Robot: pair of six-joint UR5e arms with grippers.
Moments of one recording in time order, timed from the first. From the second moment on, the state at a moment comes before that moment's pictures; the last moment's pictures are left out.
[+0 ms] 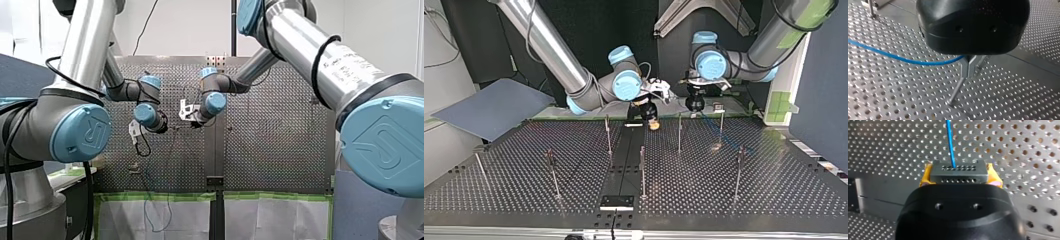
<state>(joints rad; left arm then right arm) -0.13 -1.88 -2.02 -2.59 -1.68 -1.92 2.40 -0.77 1.09 -0.01 1.59 1.65</state>
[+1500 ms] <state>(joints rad) -0.03 -2.06 -1.87 -2.49 -1.56 -2.02 2.34 -0.75 1.08 -0.03 1.55 1.63</state>
